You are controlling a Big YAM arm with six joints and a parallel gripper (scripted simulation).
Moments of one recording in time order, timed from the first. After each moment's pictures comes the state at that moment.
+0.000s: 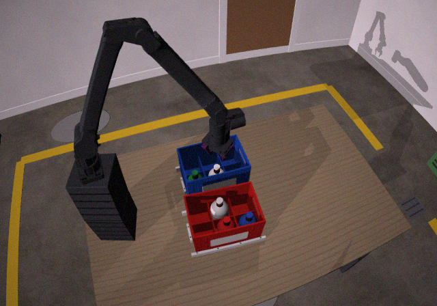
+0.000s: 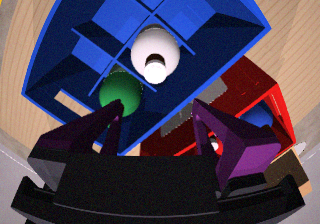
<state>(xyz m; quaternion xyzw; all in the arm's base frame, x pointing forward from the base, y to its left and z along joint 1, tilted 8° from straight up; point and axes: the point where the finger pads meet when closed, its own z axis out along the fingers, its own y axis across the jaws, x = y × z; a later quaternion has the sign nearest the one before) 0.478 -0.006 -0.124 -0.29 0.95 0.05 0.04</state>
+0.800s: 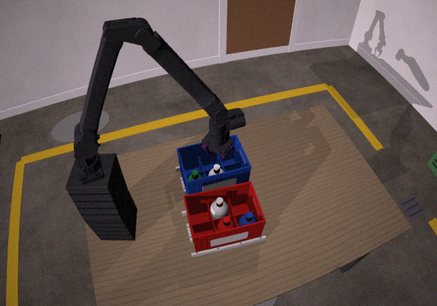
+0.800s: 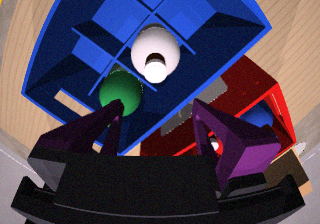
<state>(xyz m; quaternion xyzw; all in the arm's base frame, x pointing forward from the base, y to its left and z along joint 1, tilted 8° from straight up) 0.477 -0.006 -0.124 -0.29 0.95 0.05 0.04</state>
